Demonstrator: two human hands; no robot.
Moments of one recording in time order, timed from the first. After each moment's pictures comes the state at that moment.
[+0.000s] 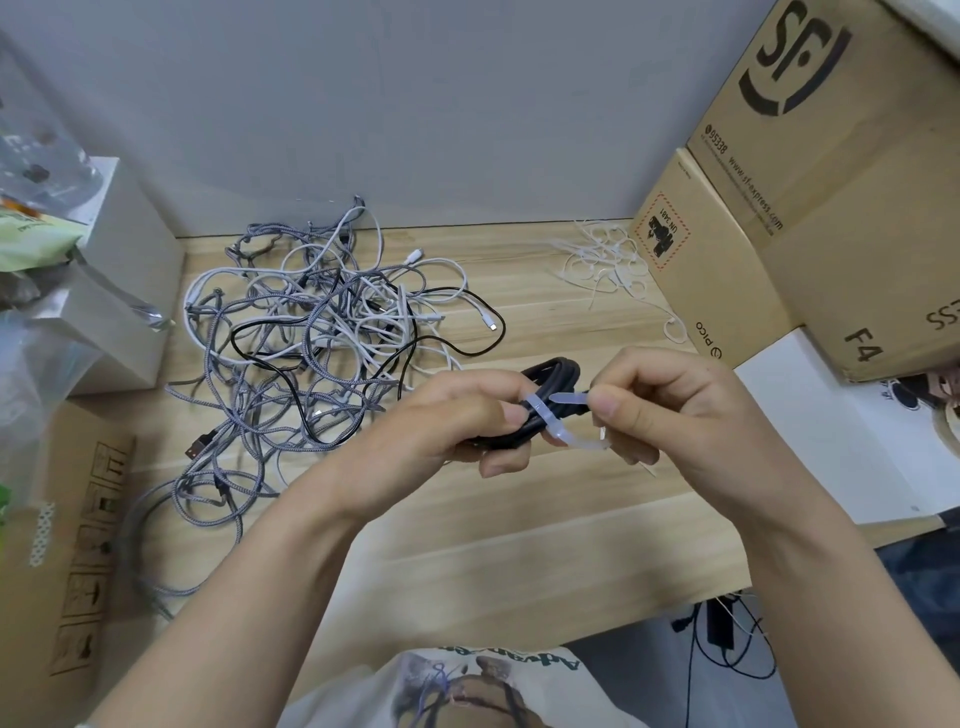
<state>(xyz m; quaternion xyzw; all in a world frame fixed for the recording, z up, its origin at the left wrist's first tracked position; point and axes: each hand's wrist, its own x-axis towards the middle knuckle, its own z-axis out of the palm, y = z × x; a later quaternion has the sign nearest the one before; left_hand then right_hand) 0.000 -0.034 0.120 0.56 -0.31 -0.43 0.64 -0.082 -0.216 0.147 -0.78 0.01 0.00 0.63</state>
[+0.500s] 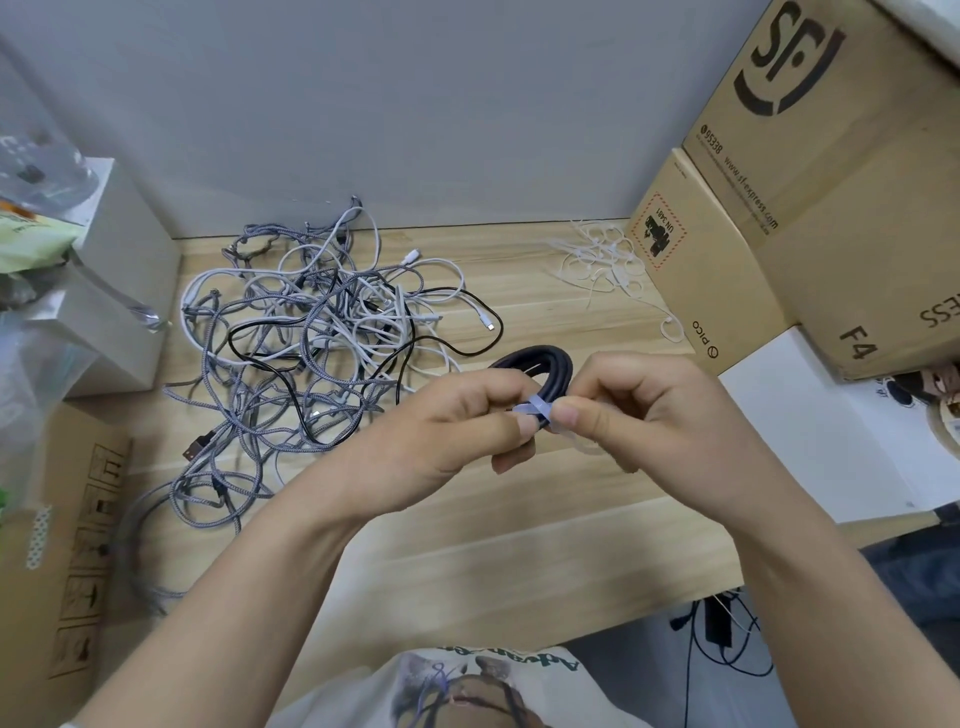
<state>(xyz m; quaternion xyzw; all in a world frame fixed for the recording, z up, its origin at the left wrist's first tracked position) -0.002 -0.037 0.113 0.58 -0.35 -0.39 0.62 -0.080 -0.207 0.148 -0.86 0.02 -0.01 0.50</state>
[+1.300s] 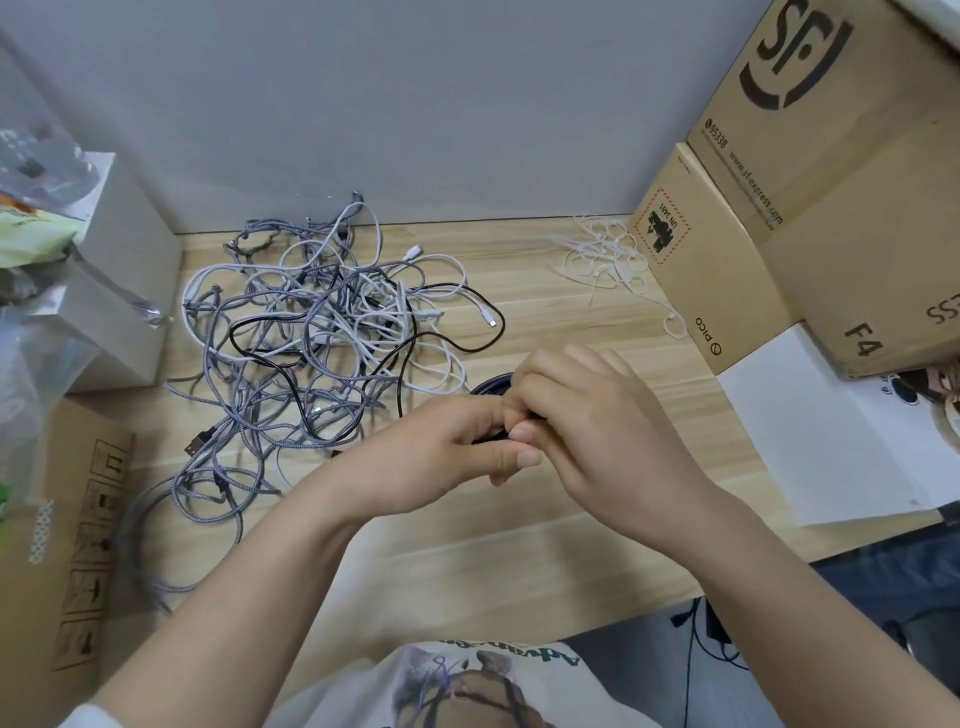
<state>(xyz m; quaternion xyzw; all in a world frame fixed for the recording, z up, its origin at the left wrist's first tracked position) 0.000 -0.035 0.100 0.69 -0.38 -0.37 0.49 -0.067 -0.187 0.123 -0.97 -0.13 -0.11 0.16</state>
